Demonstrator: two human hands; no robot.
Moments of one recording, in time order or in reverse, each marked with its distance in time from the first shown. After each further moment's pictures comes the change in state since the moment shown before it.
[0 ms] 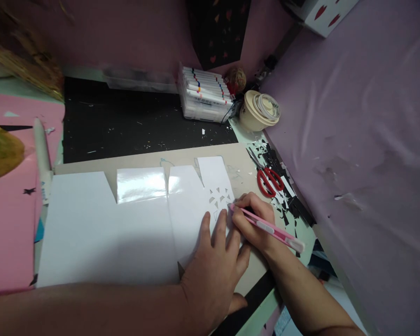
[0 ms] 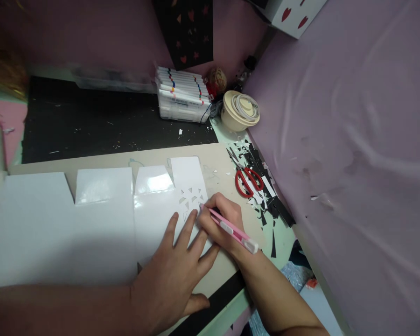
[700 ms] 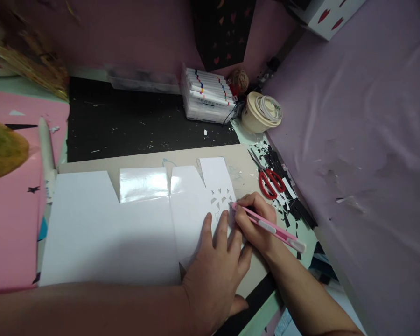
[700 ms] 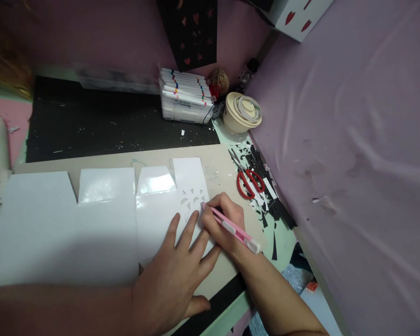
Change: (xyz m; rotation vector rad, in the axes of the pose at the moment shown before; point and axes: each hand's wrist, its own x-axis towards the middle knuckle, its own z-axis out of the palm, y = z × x) left_hand 0.000 0.001 0.000 0.001 0.007 -0.002; right_hand -0.003 0.008 0.002 -0.020 0.045 0.046
